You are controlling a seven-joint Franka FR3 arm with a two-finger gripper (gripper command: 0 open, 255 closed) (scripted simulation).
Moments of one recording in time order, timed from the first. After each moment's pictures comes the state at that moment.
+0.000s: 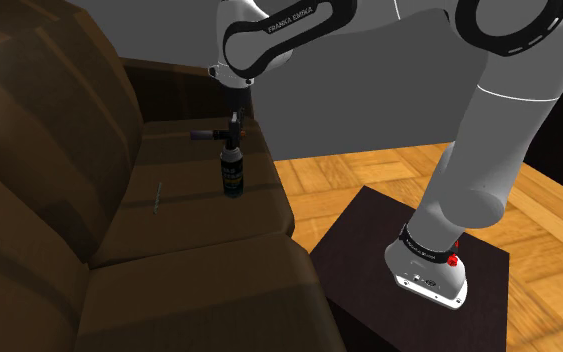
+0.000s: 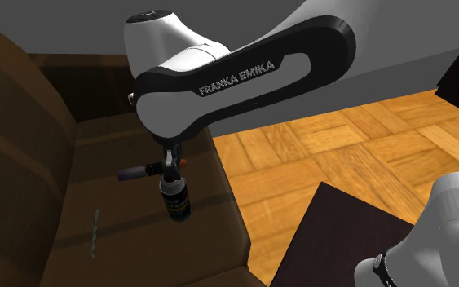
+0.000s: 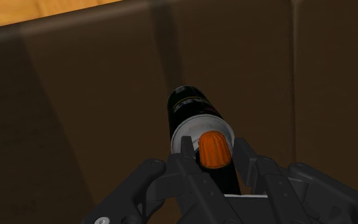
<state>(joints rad) 0.17 0.10 0.07 -1.97 0.06 2.09 -0.46</state>
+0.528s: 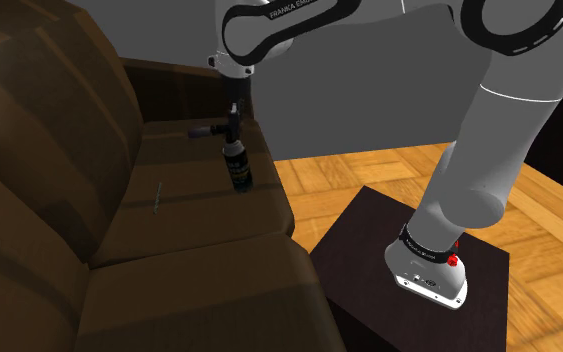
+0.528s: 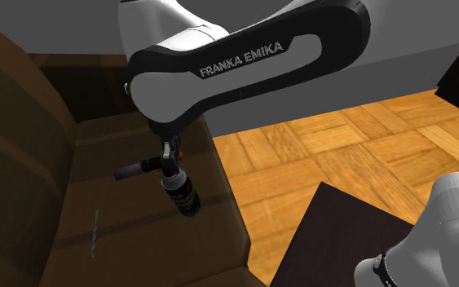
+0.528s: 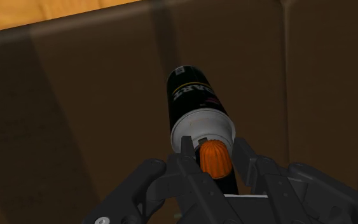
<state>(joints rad) 0.17 0.08 0.06 -1.93 0.06 2.02 -0.45</state>
